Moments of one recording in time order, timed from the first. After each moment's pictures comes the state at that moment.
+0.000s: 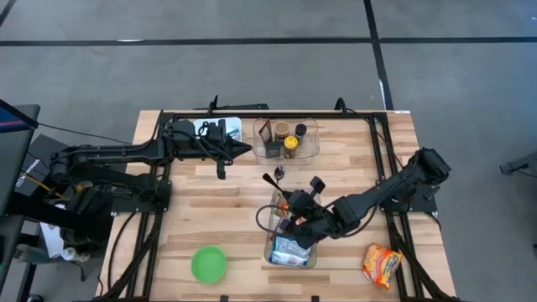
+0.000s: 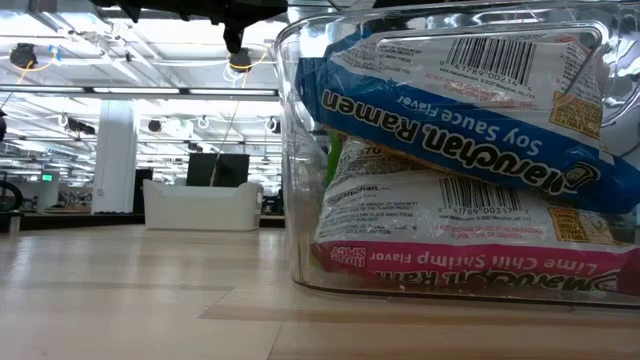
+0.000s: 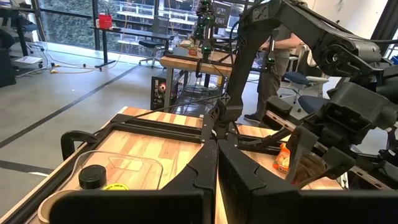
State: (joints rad) left arm 0.21 1.06 0.76 0.26 0.12 -0.11; right arm 0.48 1.72 1.37 -0.63 0.99 0.70
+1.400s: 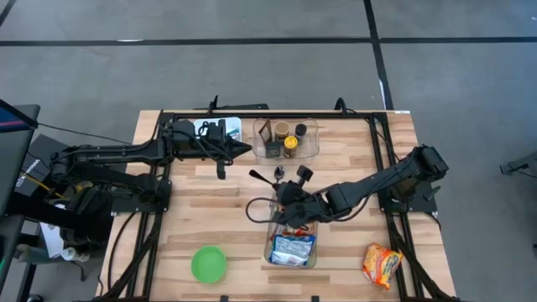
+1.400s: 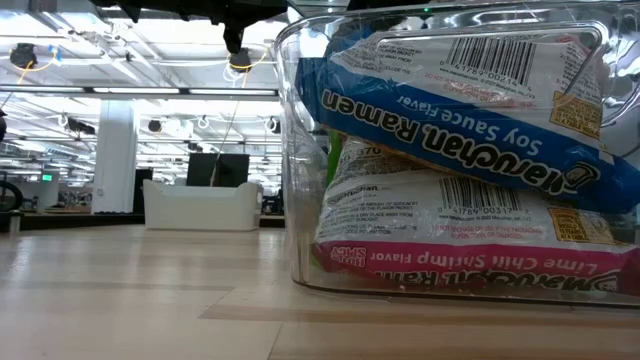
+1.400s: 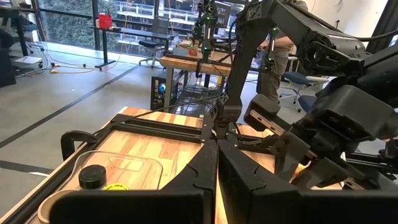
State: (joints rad) left arm 0.21 1.06 0.76 0.26 0.12 -0.11; right arm 0.37 1.72 1.37 -0.46 0.86 0.36
